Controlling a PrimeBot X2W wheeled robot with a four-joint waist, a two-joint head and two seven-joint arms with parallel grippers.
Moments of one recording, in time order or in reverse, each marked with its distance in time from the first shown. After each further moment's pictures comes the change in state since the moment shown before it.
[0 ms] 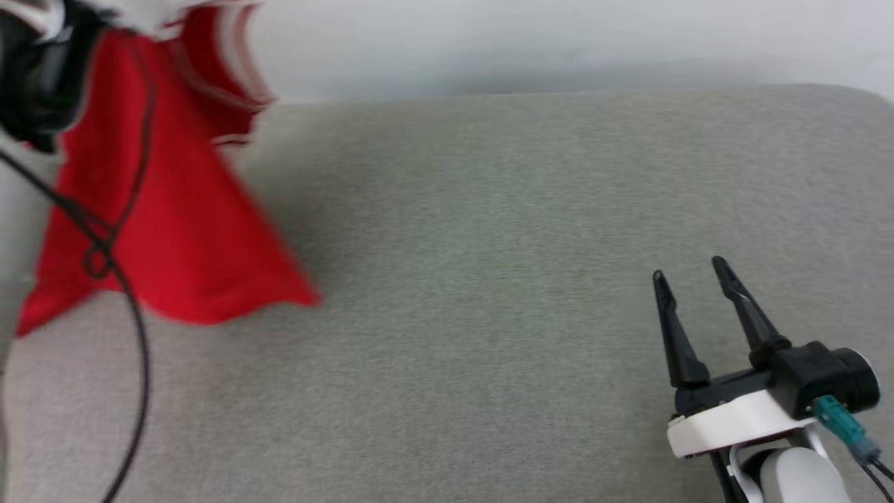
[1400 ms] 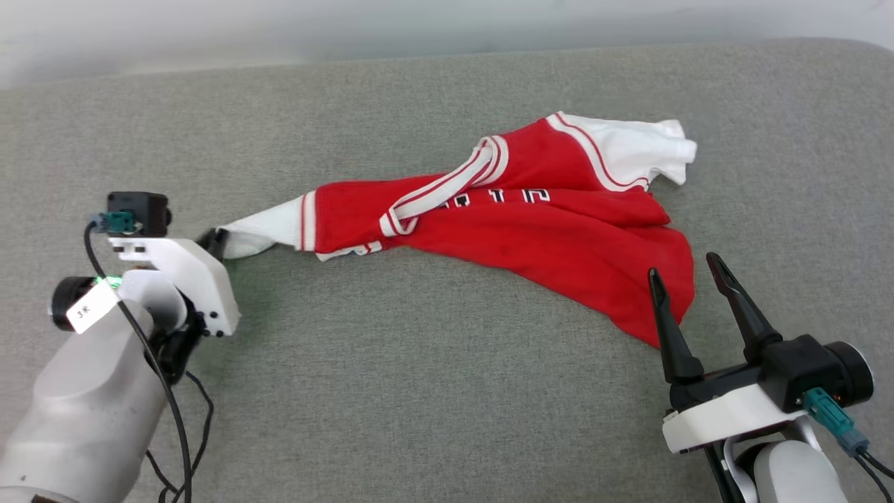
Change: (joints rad) left arm 0.391 -0.140 -0.143 0.559 -0.142 -0.022 -0.003; right arm -0.021 0.000 -0.002 0.026 -0.010 0.000 0.000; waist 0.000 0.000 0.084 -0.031
